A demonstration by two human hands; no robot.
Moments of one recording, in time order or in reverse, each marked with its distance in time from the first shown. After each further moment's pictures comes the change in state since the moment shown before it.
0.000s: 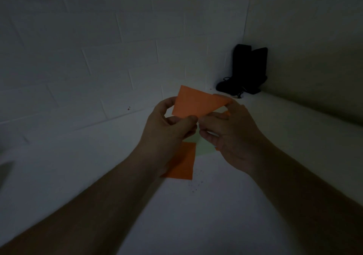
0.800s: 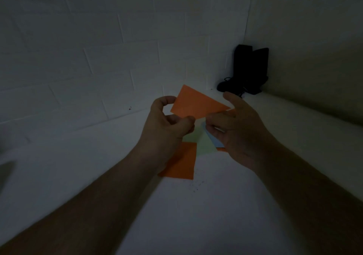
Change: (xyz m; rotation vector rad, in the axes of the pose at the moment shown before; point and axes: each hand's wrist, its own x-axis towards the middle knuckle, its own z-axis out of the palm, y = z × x) left_hand 0.008 -0.005 -0.008 0.103 0.028 0.019; right_hand -0.002 -0.009 0.003 0.062 0.065 -0.037
